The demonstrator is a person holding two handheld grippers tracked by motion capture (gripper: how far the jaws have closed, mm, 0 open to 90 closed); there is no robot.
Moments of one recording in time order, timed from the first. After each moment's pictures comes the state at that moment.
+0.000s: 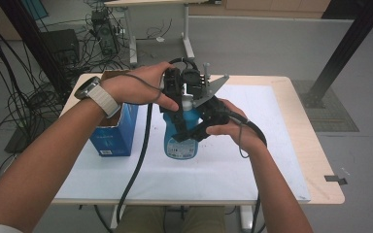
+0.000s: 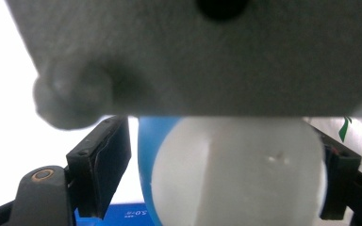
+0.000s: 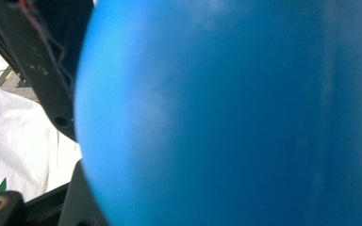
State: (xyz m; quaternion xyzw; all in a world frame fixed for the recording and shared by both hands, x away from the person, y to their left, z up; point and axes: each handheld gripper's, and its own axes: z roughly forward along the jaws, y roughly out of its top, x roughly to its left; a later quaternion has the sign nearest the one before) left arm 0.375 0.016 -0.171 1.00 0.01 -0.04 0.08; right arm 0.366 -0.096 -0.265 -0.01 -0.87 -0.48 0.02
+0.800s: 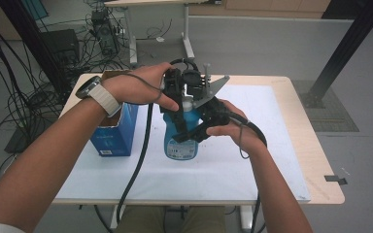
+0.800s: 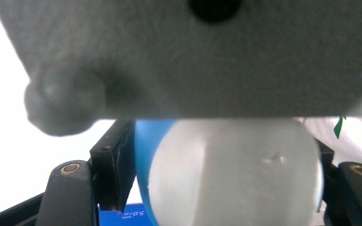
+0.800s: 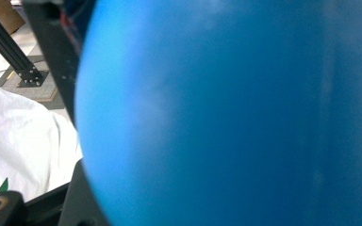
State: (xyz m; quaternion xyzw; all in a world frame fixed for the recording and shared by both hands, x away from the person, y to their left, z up) left arm 0.375 0.016 -0.172 1.00 0.00 -0.04 0.07; right arm 0.365 -0.096 -0.265 -0.01 -0.87 -0.48 0.02
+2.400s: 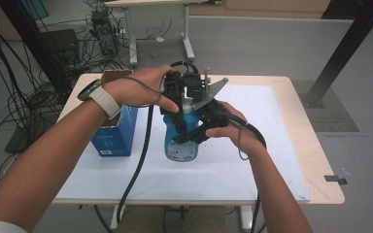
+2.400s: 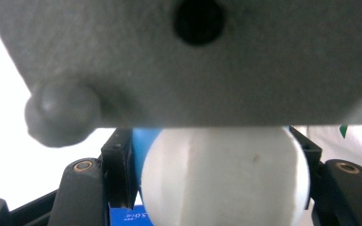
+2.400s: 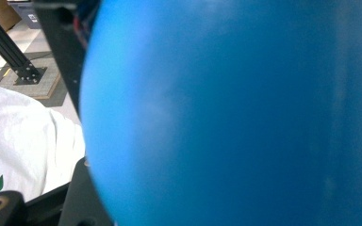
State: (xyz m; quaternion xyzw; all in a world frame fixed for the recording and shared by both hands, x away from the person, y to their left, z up) left arm 0.375 0.016 -0.177 1.00 0.00 -0.04 0.07; right arm 0.367 -0.096 -0.272 0.00 -0.88 -0.48 0.01
